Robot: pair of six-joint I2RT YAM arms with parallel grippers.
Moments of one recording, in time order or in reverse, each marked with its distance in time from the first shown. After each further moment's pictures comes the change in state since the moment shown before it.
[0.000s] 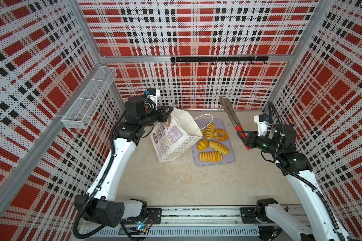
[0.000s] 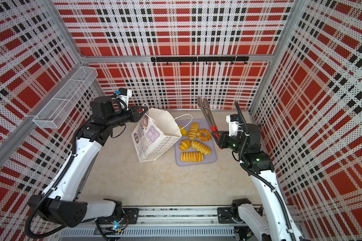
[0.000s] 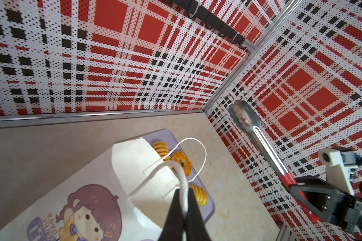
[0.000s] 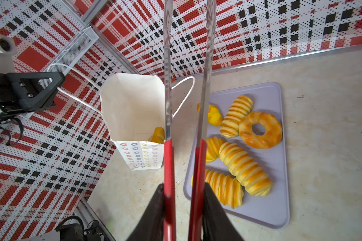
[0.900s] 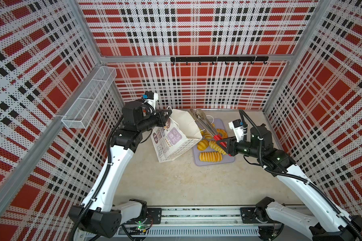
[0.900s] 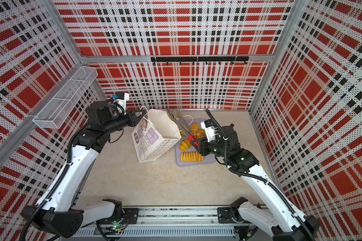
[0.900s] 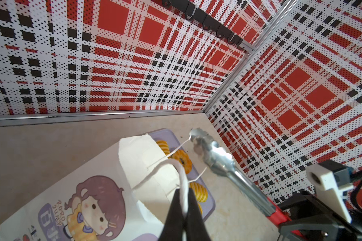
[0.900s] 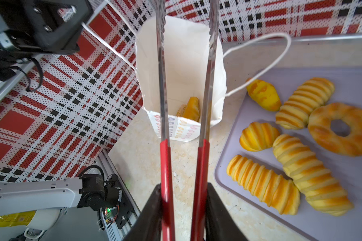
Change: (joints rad) left arm 0.013 -0.110 -0.098 0.009 -0.037 0.003; right arm 0.419 0.061 0.012 0.054 0.139 -0.003
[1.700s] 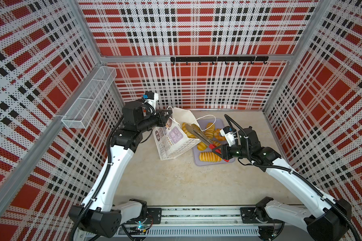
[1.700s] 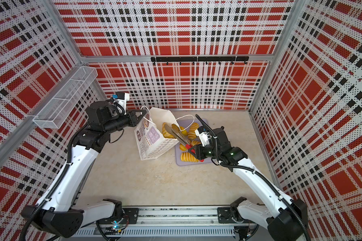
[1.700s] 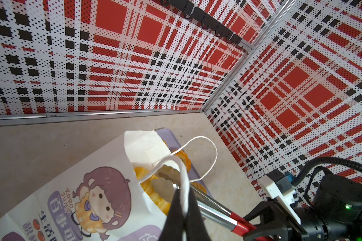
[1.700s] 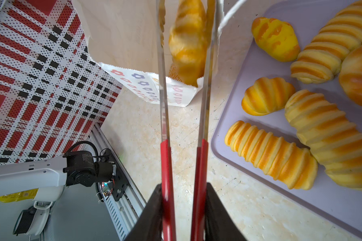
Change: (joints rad) left arm -0.014 0.000 0.000 0.000 0.006 0.000; right arm 0.006 0.134 -0.098 -0.015 -0.079 -0.026
